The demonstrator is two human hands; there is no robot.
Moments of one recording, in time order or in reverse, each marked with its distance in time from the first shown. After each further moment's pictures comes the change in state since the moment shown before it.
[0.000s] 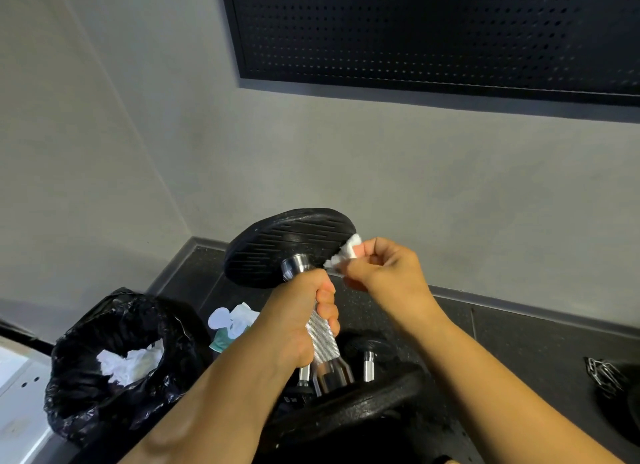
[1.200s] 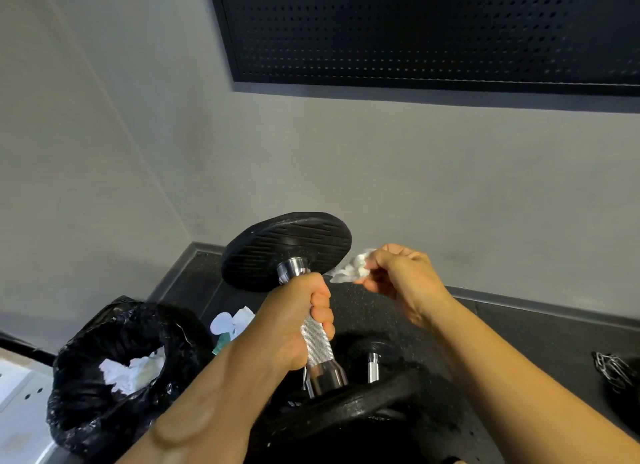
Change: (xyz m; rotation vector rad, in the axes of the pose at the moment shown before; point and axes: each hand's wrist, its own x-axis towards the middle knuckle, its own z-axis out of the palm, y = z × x) left_hand 0.008 0.003 -0.002 0.033 0.025 -0.012; right_hand 0.024 0.004 -0.021 0.141 0.048 0.214
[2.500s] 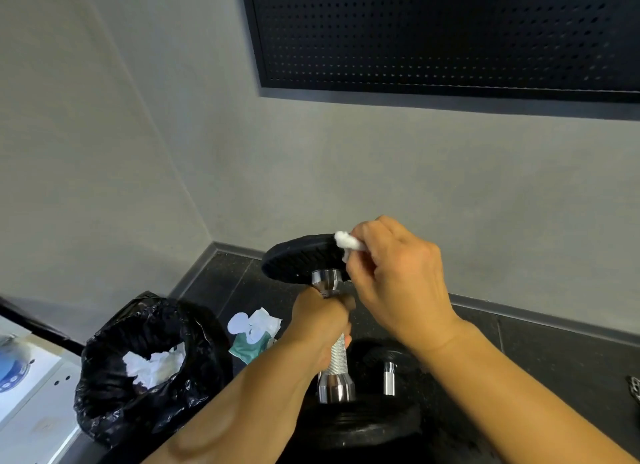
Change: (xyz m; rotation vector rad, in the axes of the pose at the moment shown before) left_hand 0.013 -0.009 -0.002 0.359 0.129 0.189; right_hand -0.032 -0.012 0.037 -0.951 0.239 -1.297
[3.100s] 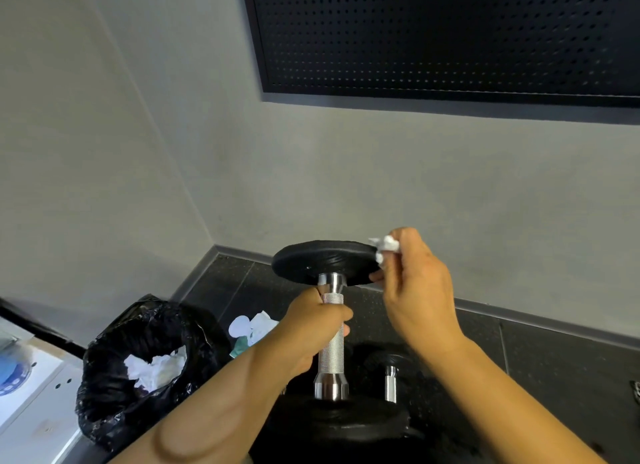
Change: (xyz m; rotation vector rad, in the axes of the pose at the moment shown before) left_hand 0.006 -0.001 -0.020 0.223 -0.094 0.064; right_hand -0.024 0.023 0.010 0.249 -0.084 0.399
